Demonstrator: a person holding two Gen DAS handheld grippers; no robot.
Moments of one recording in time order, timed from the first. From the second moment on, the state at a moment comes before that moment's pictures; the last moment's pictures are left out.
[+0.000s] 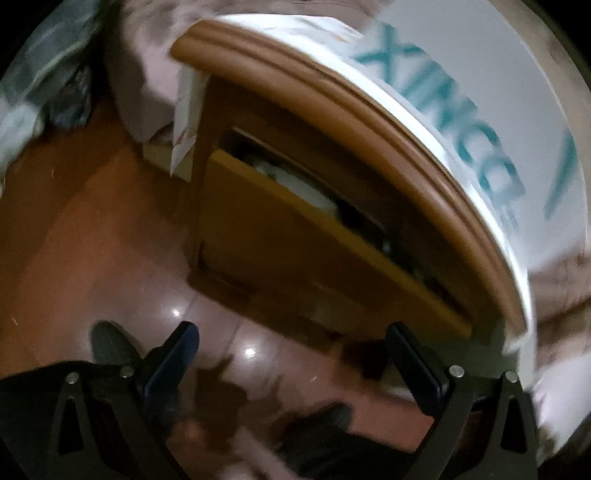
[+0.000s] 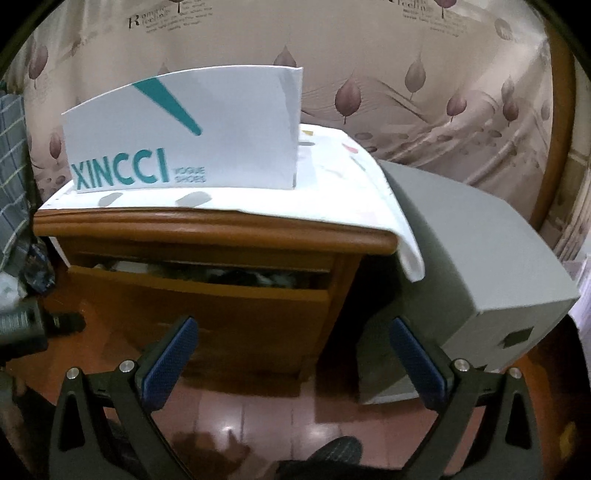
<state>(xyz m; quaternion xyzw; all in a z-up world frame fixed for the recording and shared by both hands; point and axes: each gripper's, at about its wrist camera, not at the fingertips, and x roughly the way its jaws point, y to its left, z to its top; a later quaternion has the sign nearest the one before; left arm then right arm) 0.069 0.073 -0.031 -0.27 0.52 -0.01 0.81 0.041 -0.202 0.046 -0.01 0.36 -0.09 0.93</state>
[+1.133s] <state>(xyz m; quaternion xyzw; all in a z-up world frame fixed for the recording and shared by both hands) 0.104 0.067 -0.127 -0.58 0.42 0.04 0.70 0.006 -0.216 0.023 0.03 0.42 -0.05 0.91</state>
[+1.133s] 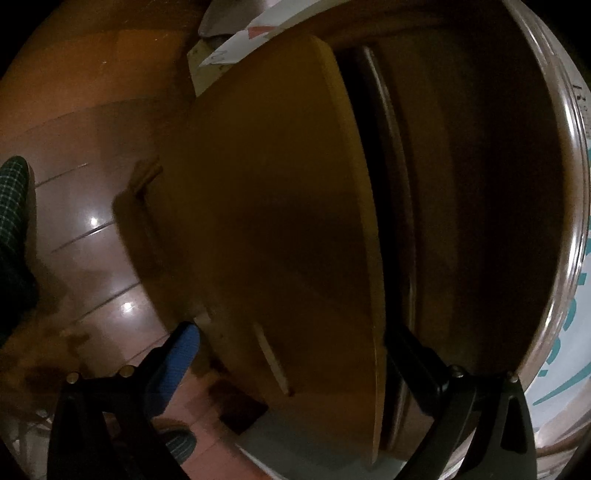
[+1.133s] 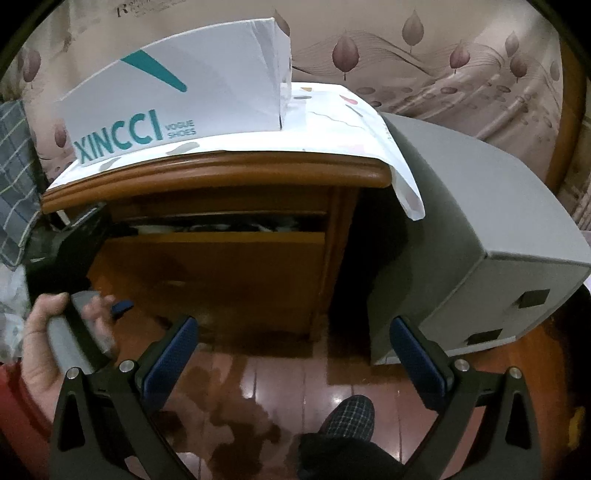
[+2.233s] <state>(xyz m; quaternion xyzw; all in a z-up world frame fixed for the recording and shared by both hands) 0.066 0.077 -0.105 -0.52 0.49 0.13 0.69 0.013 -0.217 0.029 0.06 0.40 -0.06 0.91</state>
